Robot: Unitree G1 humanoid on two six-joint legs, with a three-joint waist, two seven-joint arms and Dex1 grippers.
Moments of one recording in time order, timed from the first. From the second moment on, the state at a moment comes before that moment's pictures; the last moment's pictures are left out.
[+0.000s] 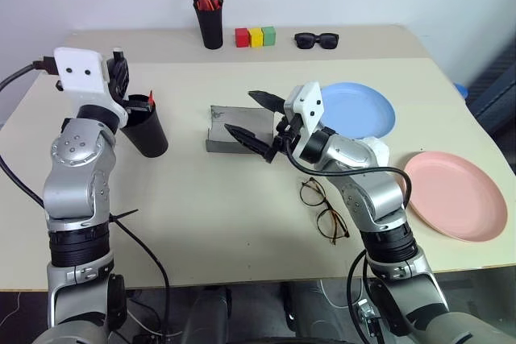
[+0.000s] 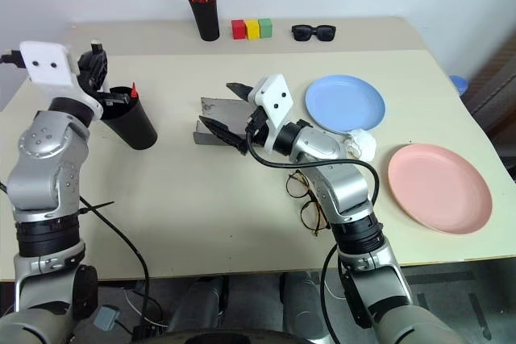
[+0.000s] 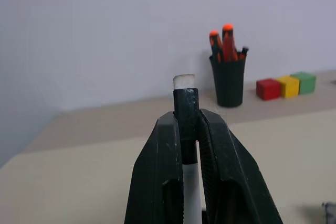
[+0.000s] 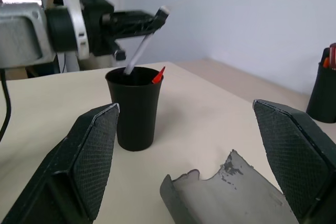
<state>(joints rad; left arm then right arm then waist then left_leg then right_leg) -0.49 0.47 0.29 -0.20 -0.21 0.48 -0.10 -0.57 -0.21 0.18 -0.19 0.33 0.37 0.62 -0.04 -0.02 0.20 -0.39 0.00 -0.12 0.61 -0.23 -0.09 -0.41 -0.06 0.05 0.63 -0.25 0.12</state>
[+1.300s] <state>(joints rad) -0.88 0.55 -0.38 0.36 -0.16 0.61 -0.93 -0.35 -0.65 -0.01 -0.37 0.34 0.48 0.74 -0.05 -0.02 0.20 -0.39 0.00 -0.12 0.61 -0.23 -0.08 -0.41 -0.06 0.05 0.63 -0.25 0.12</state>
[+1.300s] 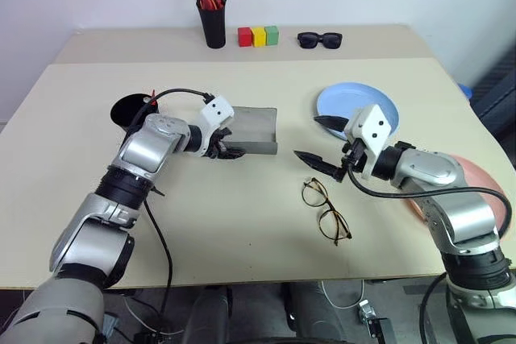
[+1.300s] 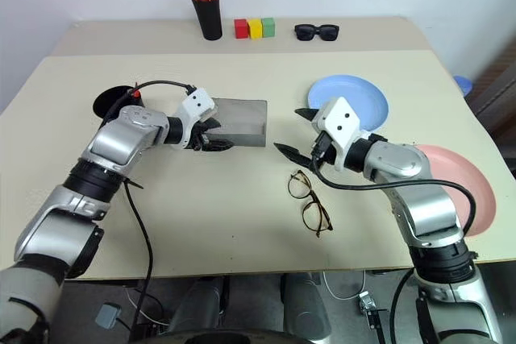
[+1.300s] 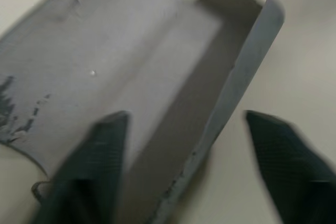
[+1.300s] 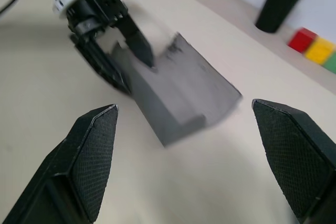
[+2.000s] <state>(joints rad) -0.52 0.74 -0.38 -0.13 -0.12 0.34 -1.19 -0.26 -0.83 -0.05 -0.50 0.50 0.94 0.74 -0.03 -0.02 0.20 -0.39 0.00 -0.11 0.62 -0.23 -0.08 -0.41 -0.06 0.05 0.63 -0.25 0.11</state>
